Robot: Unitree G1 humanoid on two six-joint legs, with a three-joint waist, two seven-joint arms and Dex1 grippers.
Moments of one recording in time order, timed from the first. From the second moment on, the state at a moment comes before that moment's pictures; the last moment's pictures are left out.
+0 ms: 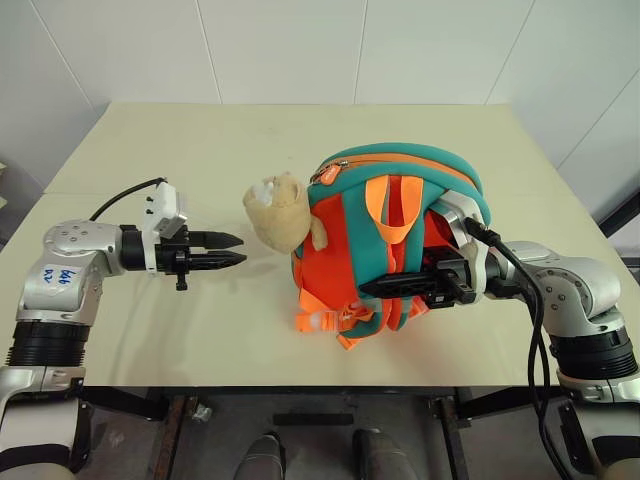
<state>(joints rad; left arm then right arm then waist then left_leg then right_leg) -0.68 0.82 0.05 0.23 -0.43 0.36 -1.27 -0.68 -0.67 0.03 -0.13 0.88 0.94 1.27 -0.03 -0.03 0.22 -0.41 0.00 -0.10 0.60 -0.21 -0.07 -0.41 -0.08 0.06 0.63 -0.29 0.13</state>
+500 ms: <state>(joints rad) -0.70 0.84 0.20 0.01 -0.61 0.56 -1.25 -0.65 -0.66 0.03 -0.12 0.88 0.94 1.27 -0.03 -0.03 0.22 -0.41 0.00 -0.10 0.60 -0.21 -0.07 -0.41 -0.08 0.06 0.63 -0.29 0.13</state>
